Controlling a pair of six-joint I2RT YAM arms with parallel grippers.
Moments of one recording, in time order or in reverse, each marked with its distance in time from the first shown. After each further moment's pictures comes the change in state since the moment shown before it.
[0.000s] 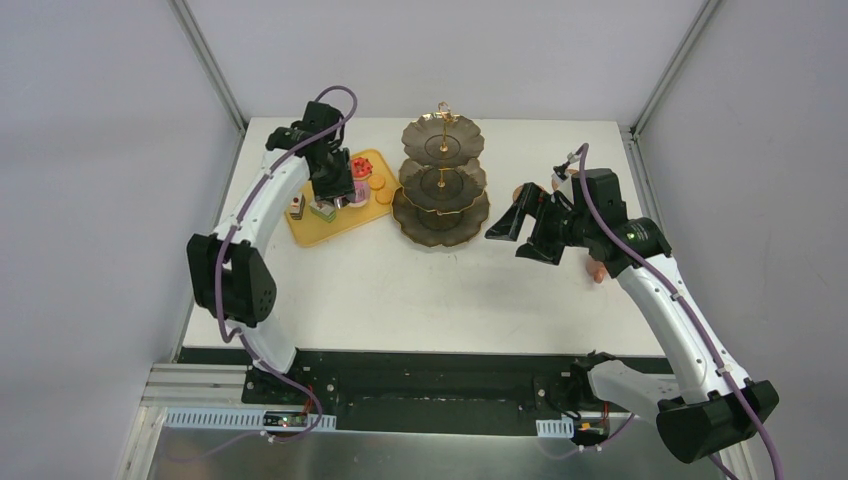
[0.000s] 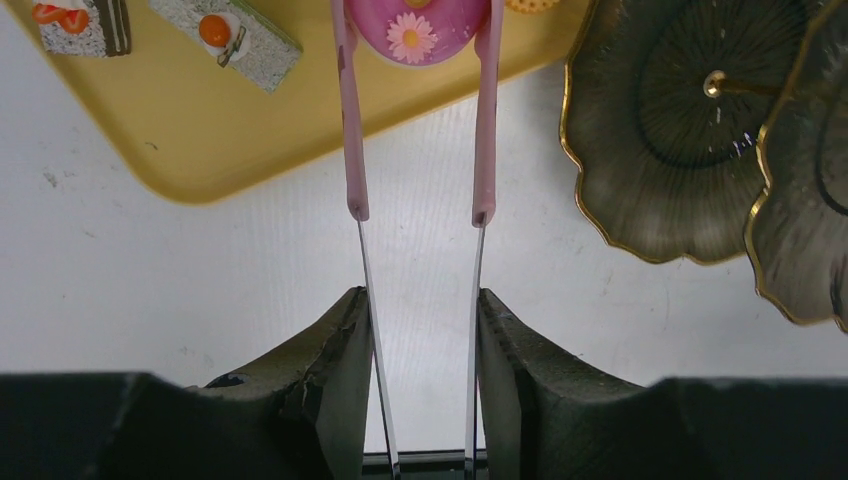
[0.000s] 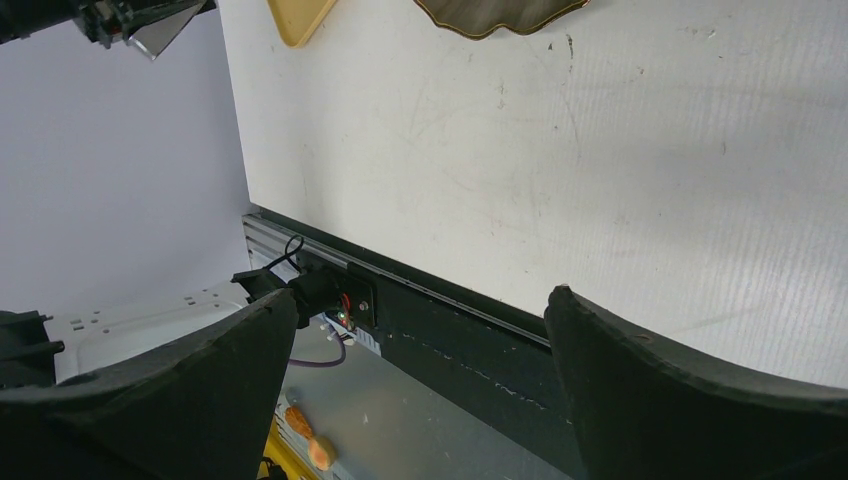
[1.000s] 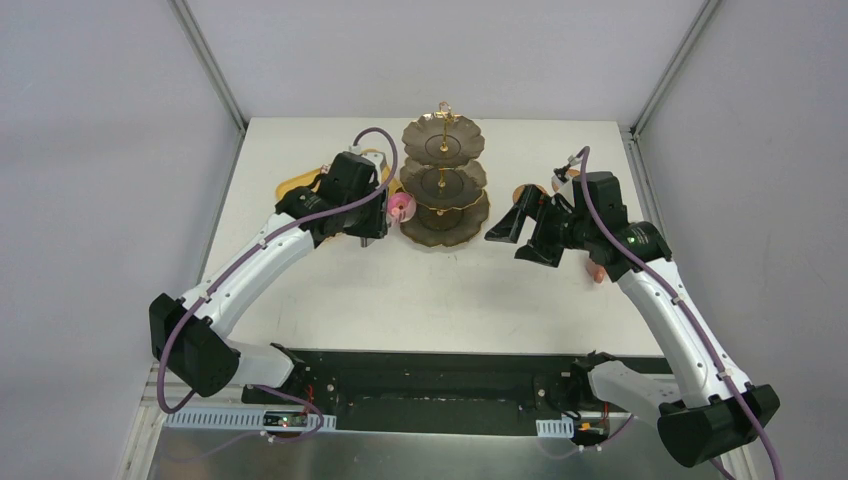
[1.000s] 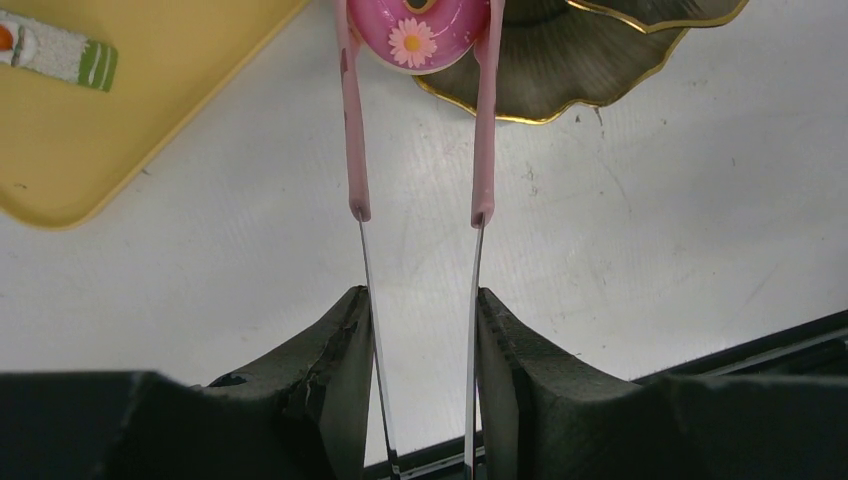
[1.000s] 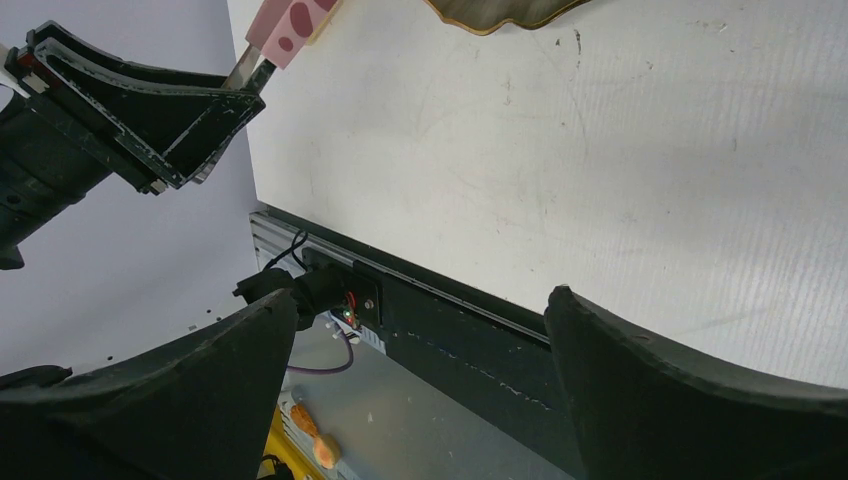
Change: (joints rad) left arm -0.334 -0.412 -0.382 0.216 -0.069 0.064; right arm 0.000 -0.018 -0.026 0.019 -0.010 0.014
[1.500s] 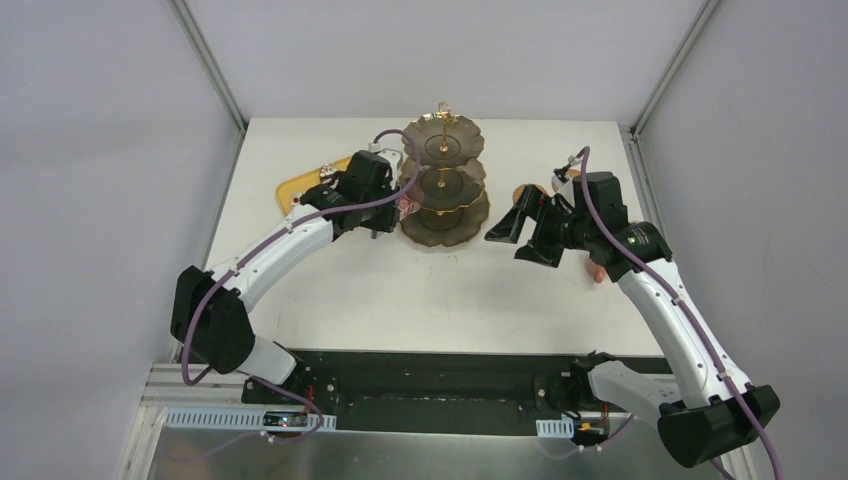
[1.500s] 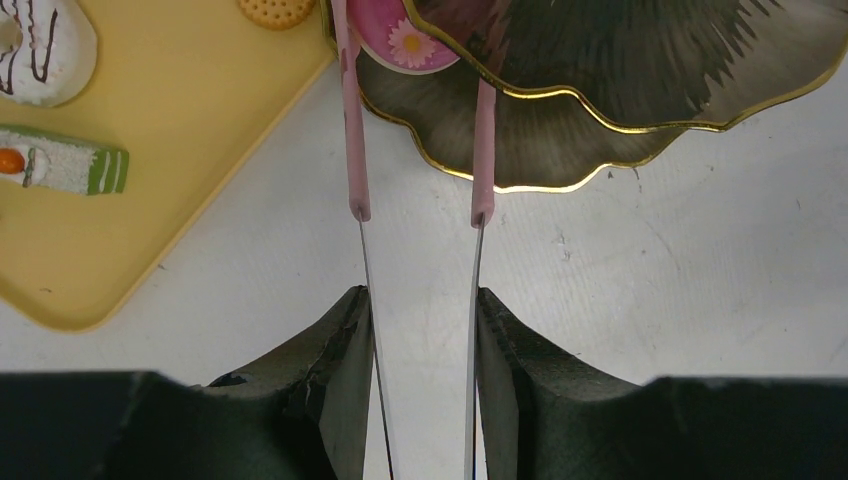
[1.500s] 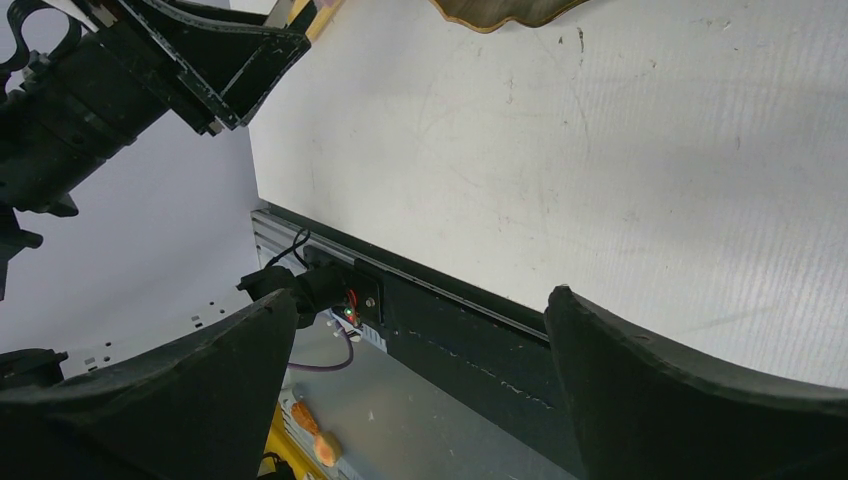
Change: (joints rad) left arm 0.000 0.119 -0.035 0.197 -0.029 0.111; right arm 0.000 -0.004 0.000 -0.001 -0.007 0.000
